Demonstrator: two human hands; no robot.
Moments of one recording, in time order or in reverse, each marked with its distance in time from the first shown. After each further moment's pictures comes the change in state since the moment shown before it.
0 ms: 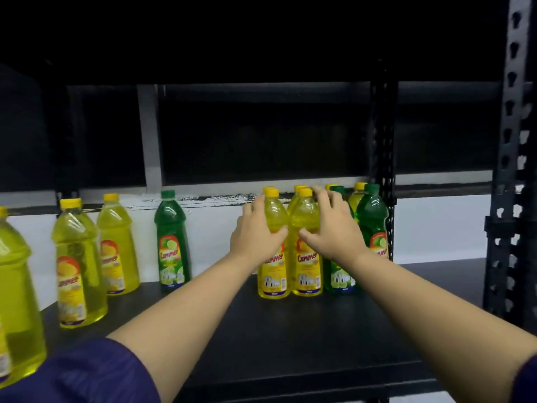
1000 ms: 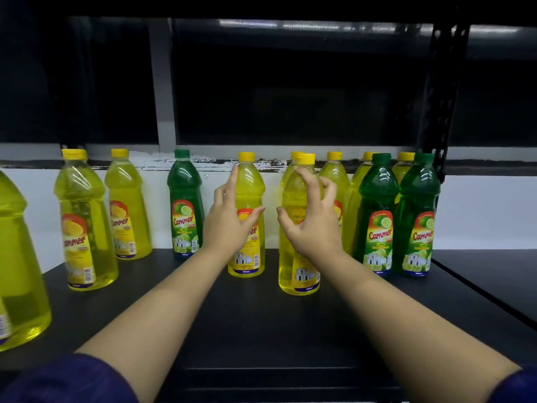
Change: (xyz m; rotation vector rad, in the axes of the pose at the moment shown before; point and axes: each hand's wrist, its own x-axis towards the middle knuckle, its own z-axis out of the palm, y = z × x) left_hand -0.006 -0.129 0.006 -0.037 0.224 0.049; right_hand -0.016 -0.059 0.102 0.420 0.173 -0.088
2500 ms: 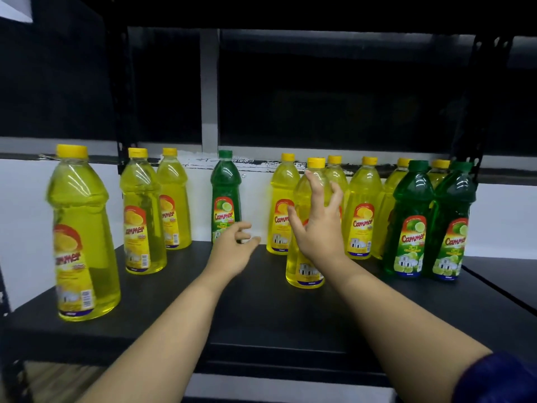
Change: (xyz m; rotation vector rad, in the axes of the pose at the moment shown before) left_hand -0.049 -0.055 -0.051 -0.394 -0.237 -0.500; right_hand -0.010 -0.044 0.054 -0.045 0.024 0.038
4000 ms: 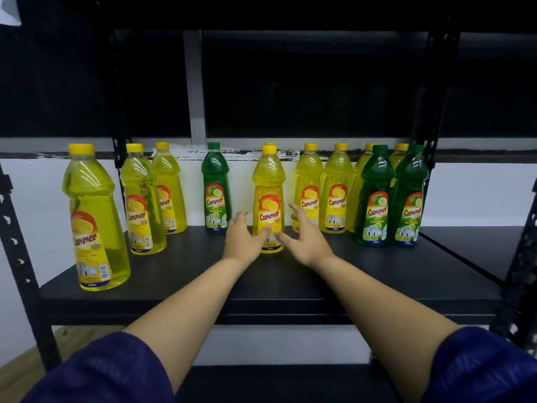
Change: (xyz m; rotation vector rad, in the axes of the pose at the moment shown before) left_hand -0.055 0.029 0.031 0.178 0.029 0.056; right_hand -0.062 0.004 -0.045 0.169 -0.508 0.312
